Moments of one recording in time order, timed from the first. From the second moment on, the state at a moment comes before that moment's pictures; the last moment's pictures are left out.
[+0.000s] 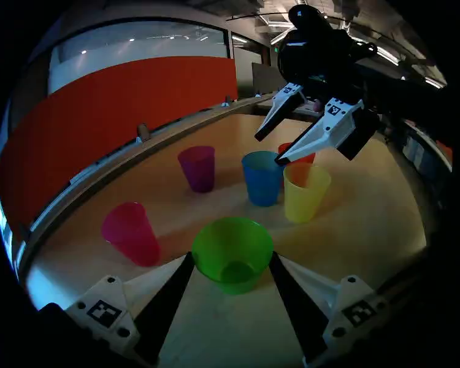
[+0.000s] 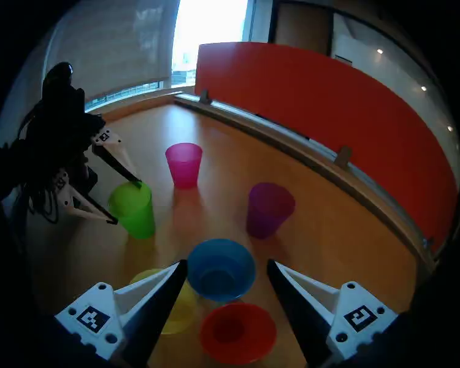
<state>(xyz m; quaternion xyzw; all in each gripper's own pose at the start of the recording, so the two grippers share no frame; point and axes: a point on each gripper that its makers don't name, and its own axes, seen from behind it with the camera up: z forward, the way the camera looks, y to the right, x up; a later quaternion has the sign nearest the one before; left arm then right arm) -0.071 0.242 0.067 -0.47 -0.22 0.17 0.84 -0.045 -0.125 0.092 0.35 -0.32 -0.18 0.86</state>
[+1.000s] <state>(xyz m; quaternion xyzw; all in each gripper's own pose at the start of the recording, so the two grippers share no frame) -0.077 0.250 0.077 -0.46 -0.21 0.17 0.84 -0.051 -0.127 0.093 0.35 -0.33 -0.18 0.86</state>
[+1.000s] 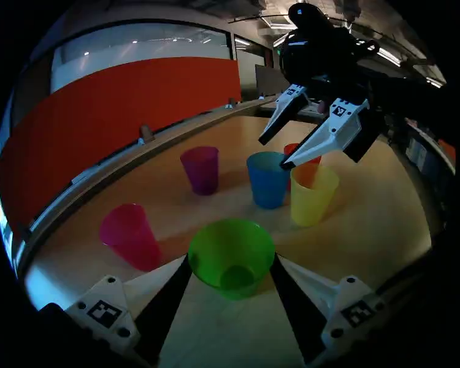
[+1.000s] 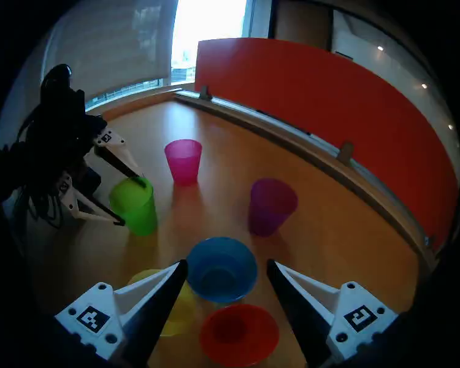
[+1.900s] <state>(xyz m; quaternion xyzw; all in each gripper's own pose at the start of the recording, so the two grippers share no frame) -0.063 0.243 0.073 -0.46 -0.19 0.17 0.85 -0.058 -0.133 0.091 0.34 -0.35 -0.19 0.85</state>
